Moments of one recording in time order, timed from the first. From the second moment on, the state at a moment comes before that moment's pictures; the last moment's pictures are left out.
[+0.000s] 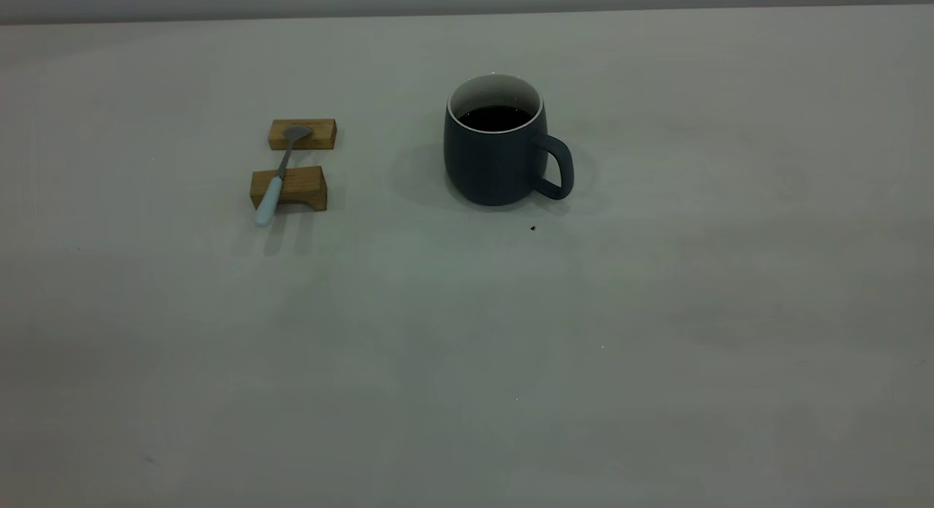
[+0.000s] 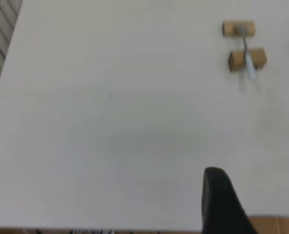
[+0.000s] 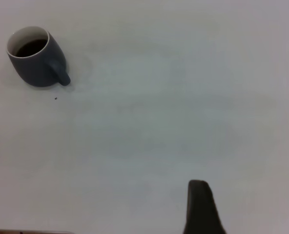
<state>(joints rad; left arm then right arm) 0.02 -0.02 -0.50 0.03 1.10 -0.01 0.06 0.02 -0.47 0.03 1.13 0.03</state>
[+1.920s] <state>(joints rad) -0.25 2.17 -1.30 -0.02 0.59 -0.22 0.06 0.02 -0.47 0.03 1.13 0.03</state>
